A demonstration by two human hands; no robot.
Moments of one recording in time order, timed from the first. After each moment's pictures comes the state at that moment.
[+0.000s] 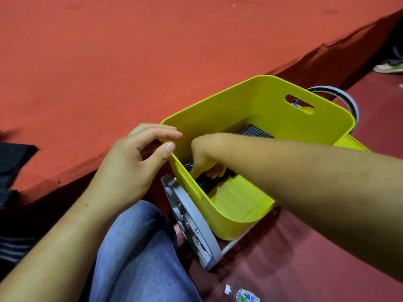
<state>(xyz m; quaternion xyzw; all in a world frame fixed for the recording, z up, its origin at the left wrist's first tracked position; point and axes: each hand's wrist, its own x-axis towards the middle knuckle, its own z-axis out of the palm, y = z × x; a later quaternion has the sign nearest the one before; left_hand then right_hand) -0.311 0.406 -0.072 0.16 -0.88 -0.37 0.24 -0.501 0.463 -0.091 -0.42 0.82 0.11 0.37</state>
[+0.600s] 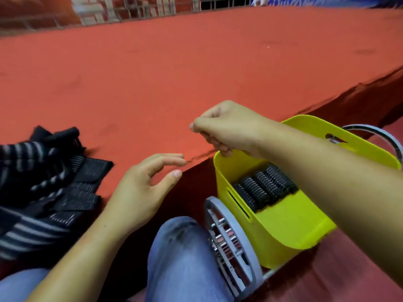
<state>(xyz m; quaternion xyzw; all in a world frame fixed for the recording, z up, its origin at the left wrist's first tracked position) -0.237 0.371 -0.049 0.21 -0.87 -0.36 0.28 -0.438 0.461 0.036 -0.47 0.70 -0.42 0.33</state>
